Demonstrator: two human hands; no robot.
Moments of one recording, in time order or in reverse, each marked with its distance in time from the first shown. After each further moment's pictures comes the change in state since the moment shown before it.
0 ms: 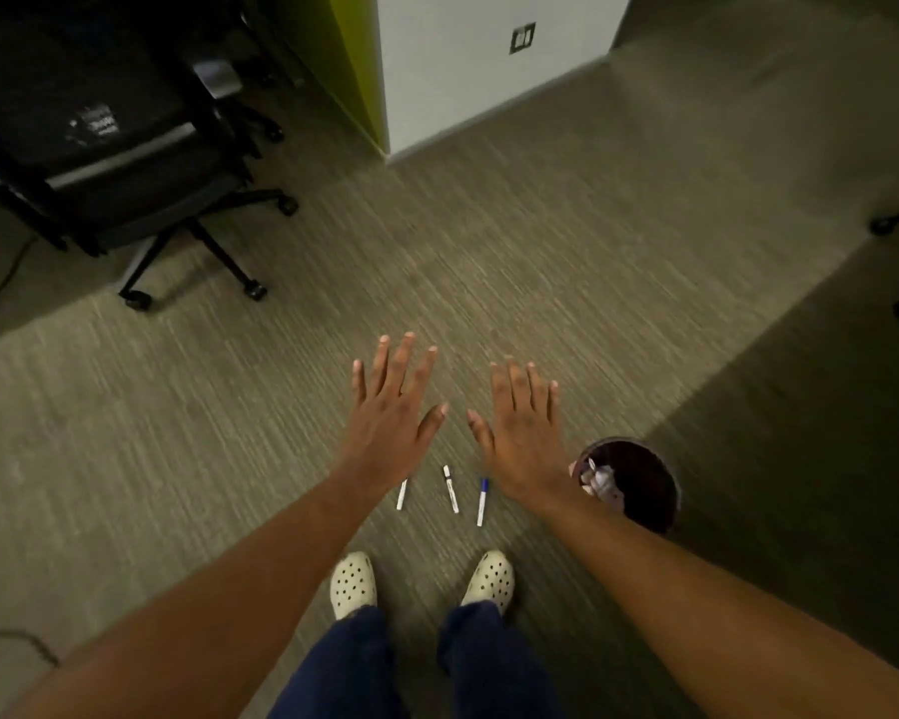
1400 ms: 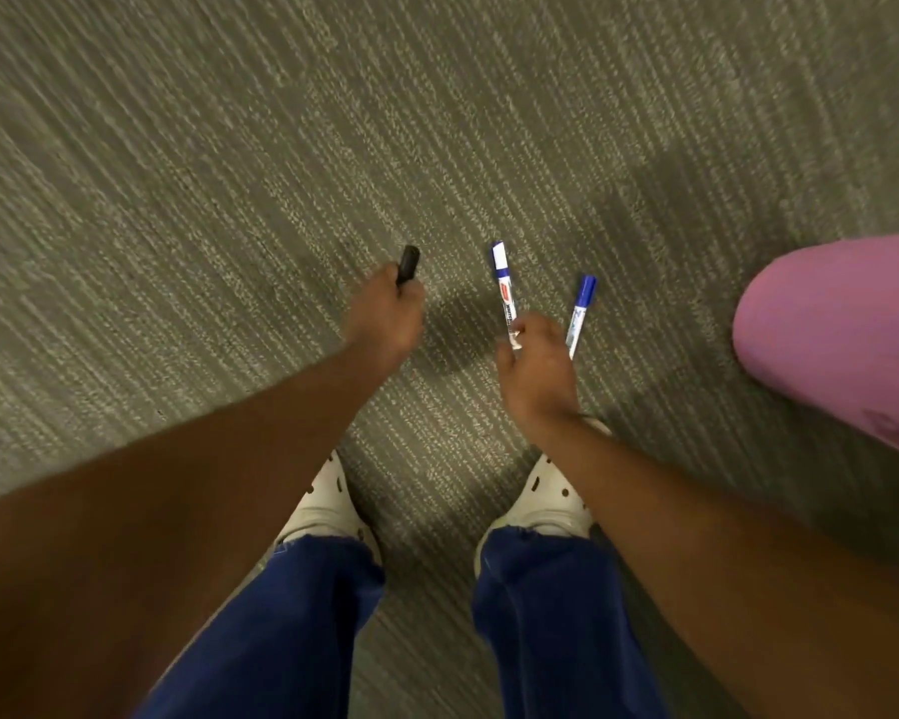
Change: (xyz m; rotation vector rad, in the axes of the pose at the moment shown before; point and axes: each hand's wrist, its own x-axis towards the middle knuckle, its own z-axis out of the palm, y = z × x) left_hand -0.025 -0.195 0.654 -0.765 -0.451 -0.871; right_hand 0.027 0.120 0.669 0.411 -0.277 0.472
